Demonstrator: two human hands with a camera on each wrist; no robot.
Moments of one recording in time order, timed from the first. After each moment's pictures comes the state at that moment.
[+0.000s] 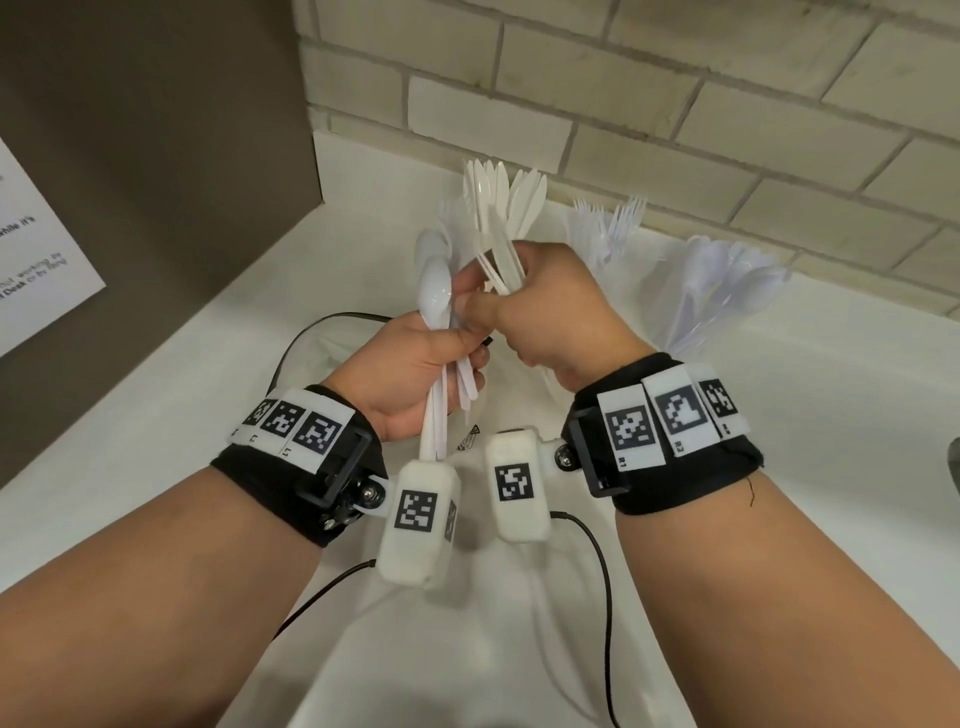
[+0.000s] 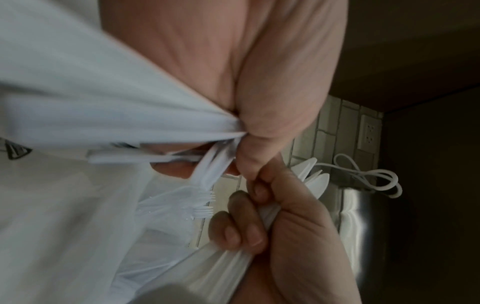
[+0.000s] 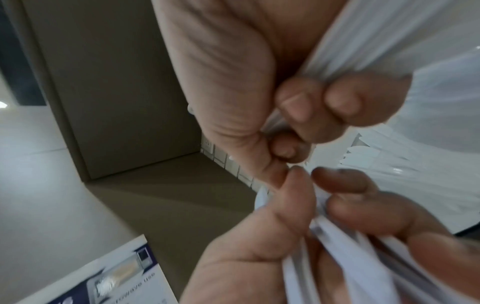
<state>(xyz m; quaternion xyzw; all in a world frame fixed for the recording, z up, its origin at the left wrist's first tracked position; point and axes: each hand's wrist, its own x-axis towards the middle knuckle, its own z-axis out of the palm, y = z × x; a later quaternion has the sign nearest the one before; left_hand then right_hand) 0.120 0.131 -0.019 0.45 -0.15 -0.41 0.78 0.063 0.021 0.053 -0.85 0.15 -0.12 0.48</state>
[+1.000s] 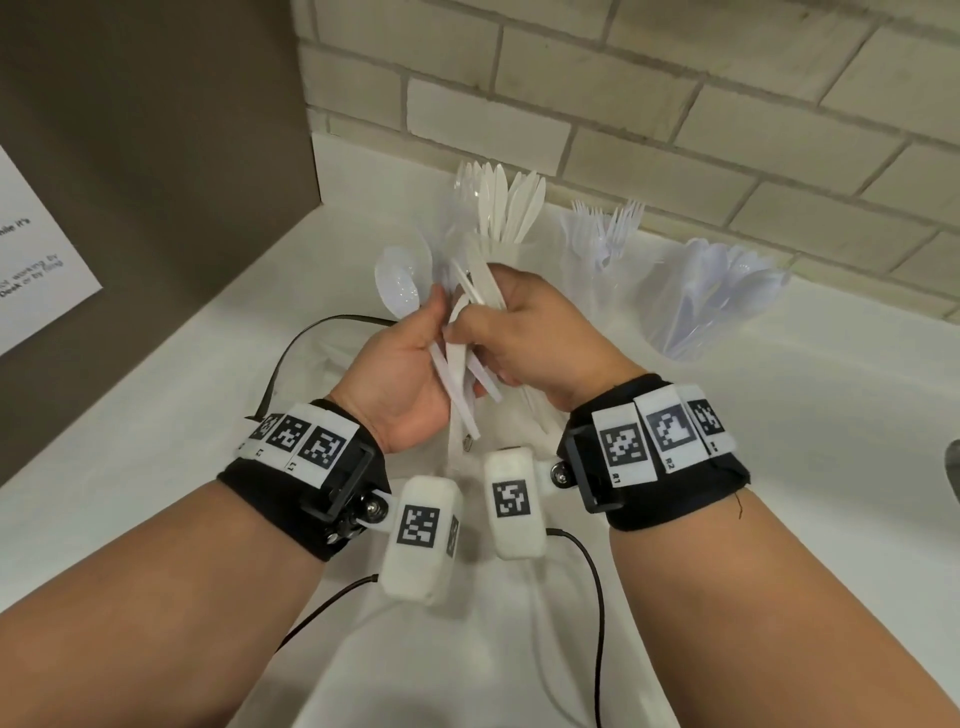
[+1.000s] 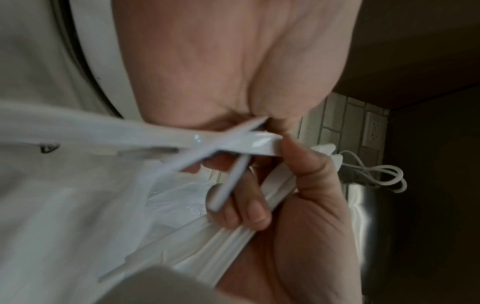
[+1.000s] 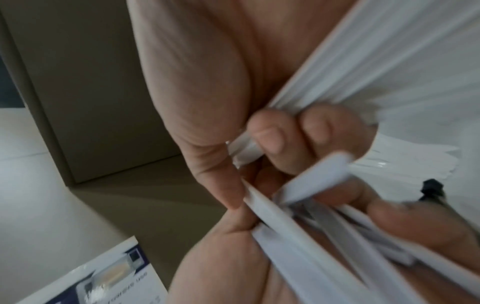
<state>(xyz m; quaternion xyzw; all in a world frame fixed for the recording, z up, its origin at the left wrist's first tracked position) 0.111 0.130 -0.015 0.37 -0.12 -0.43 0.81 0.058 0.025 0.043 -0.82 0.10 -0.03 0.56</state>
